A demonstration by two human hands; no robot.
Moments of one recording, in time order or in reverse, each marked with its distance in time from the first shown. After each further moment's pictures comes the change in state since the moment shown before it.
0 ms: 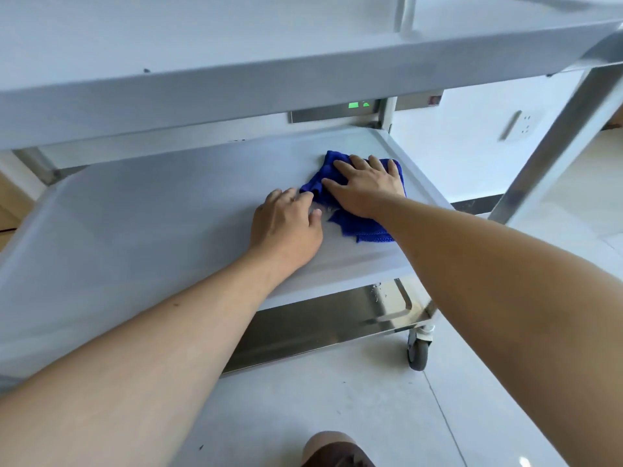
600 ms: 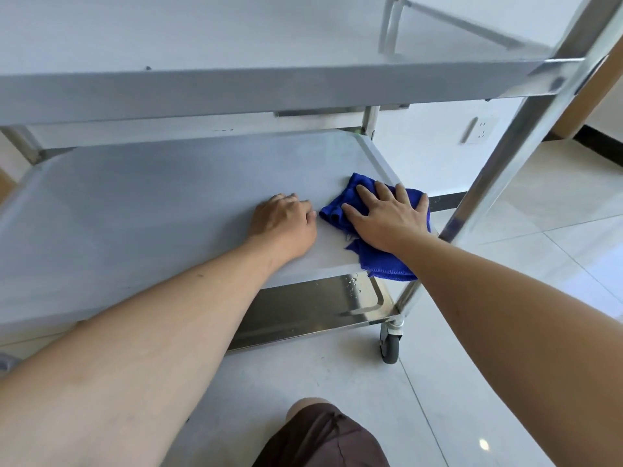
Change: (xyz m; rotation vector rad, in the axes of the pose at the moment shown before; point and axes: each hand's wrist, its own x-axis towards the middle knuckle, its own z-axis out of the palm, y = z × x) left_hand -0.026 0.015 0.005 0.024 -0.141 0.056; right_hand -0.117 0.034 -0.005 -0.059 -0.030 0.191
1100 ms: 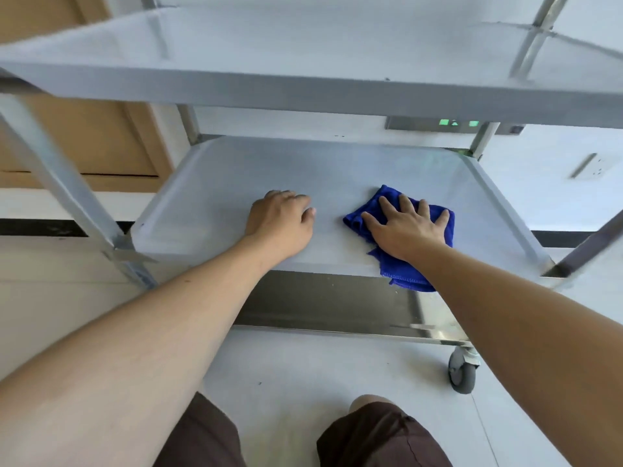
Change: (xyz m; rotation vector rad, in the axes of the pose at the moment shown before) left_hand -0.111 -0.142 -0.074 0.028 0.181 -0.175; right_hand -0.037 -0.145 0.004 0.005 -0.073 -0.131
